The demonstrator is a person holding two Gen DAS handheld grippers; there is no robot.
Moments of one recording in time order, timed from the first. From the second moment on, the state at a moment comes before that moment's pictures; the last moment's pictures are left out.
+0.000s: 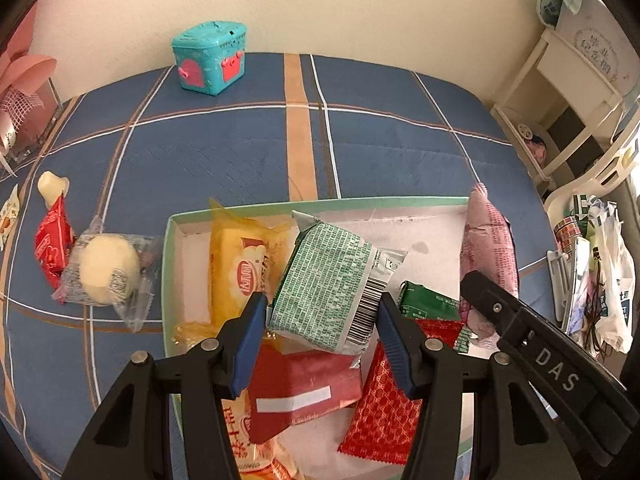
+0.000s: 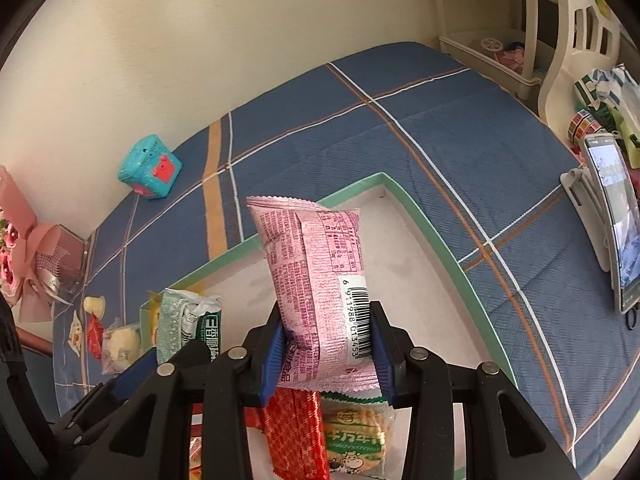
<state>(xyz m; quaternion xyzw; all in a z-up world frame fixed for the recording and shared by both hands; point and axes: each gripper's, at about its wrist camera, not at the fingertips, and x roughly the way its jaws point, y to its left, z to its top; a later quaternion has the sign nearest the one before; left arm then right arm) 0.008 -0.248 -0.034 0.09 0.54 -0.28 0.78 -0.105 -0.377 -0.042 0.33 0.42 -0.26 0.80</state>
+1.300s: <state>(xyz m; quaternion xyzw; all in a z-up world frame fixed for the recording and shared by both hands) 0.030 -0.139 -0.011 0.06 0.56 -0.16 0.81 -0.105 -0.316 -0.023 0.26 0.47 -0.25 0.81</state>
